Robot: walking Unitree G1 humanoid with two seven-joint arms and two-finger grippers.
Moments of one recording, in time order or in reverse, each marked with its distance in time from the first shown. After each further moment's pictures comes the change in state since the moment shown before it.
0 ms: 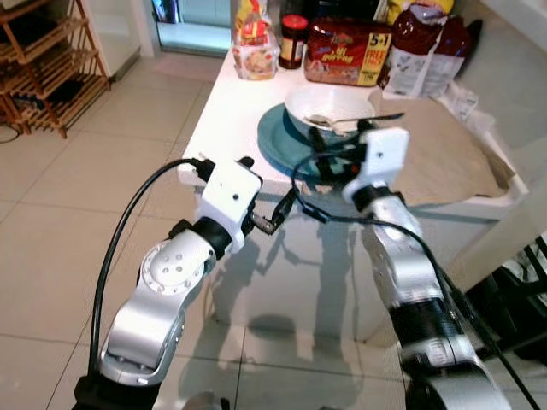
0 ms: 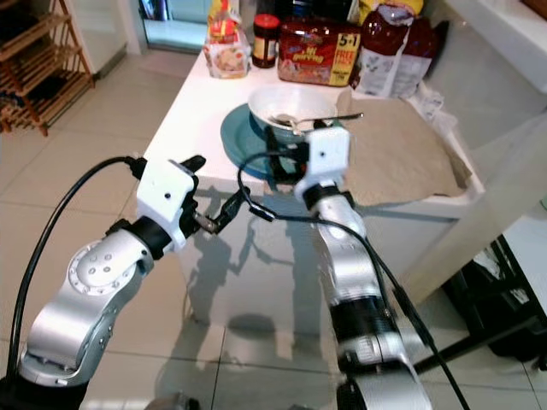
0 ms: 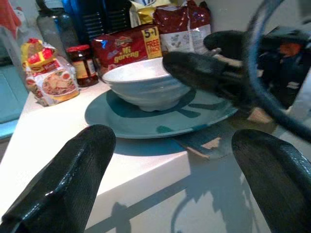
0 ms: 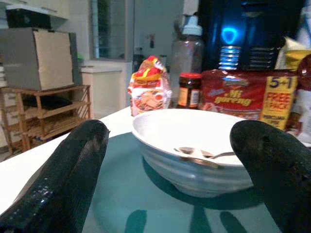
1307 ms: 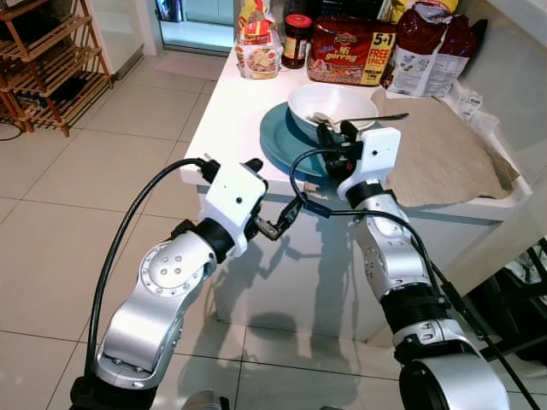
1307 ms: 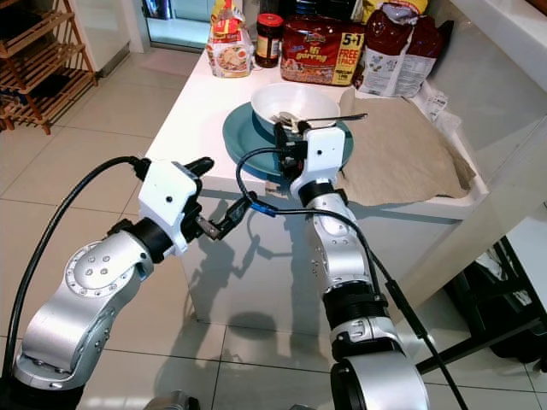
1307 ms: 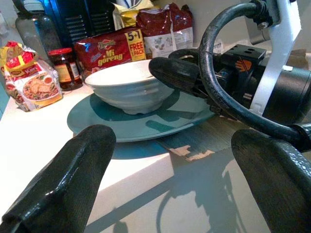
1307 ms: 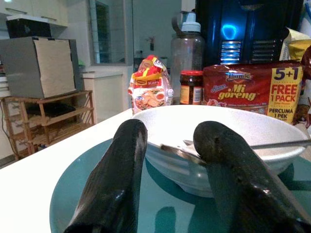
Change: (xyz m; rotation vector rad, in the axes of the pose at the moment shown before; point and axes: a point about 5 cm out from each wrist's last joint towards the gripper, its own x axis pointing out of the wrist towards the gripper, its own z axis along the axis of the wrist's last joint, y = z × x) left arm -0.002 -0.007 0.004 -0.010 -0.015 -0.073; right arm 0.005 -0.002 -0.011 0.051 -0.018 -0.012
